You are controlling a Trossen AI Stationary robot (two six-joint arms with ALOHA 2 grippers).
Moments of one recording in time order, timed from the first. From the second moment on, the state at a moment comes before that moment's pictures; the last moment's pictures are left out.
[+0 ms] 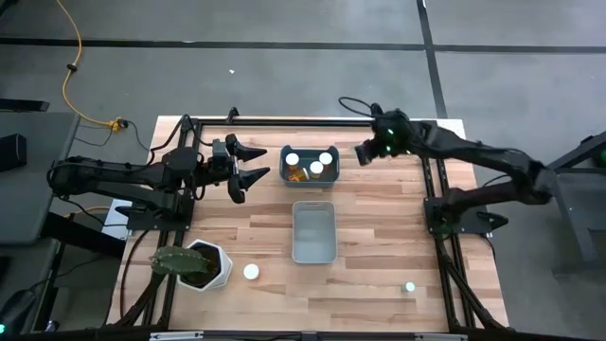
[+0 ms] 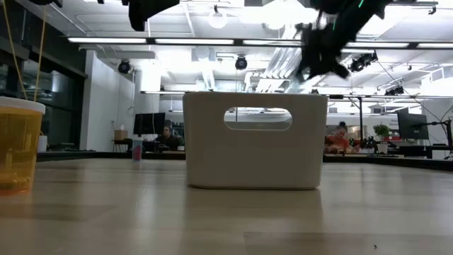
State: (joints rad) left arm 0.15 0.87 0.59 0.39 -0.20 -0.21; right arm -0.45 1.16 0.96 -0.53 0.01 0.51
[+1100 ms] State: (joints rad) left arm 0.15 0.87 0.59 0.39 -0.11 -0.26; right arm 0.01 1.41 1.25 -0.48 -0.06 0.04
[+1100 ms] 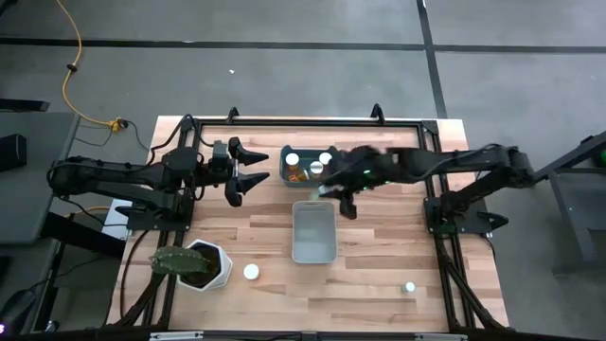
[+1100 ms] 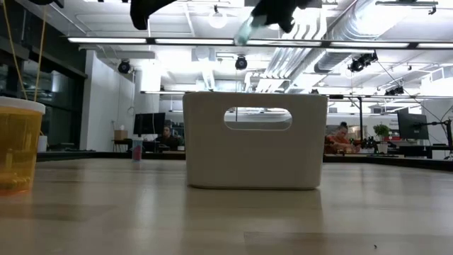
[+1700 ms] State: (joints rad) left arm 0.15 0.87 0.59 0.39 -0.12 -0.22; right arm 0.07 1.78 1.28 -0.66 -0.03 -0.09
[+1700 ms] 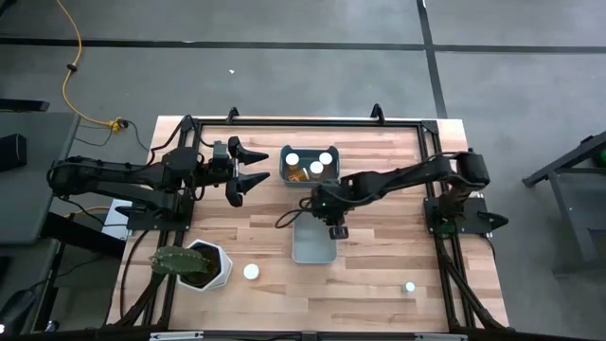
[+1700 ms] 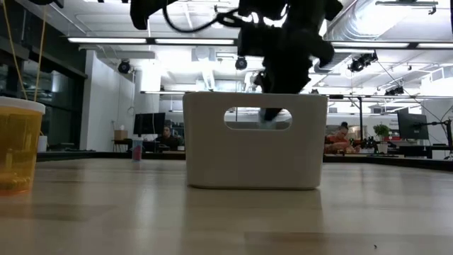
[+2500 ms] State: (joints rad) left arm 0.15 0.87 0.59 0.39 -0.12 -0.21; right arm 0.07 1.83 1.28 -0.65 0.00 -0.08
